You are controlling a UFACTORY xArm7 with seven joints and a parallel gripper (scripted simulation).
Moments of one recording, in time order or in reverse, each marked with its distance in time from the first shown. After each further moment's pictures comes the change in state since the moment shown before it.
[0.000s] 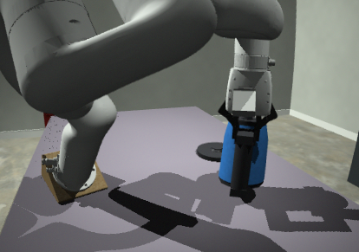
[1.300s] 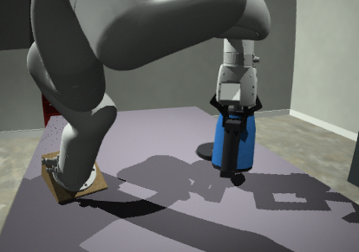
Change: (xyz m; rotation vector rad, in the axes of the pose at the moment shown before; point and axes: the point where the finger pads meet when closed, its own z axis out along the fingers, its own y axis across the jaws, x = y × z) arm -0.082 0.034 0.000 0.000 0.001 0.001
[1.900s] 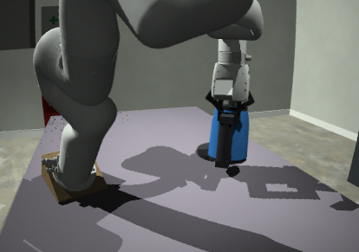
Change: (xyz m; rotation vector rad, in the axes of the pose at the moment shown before) arm -0.052 0.021 0.000 0.000 0.000 0.001
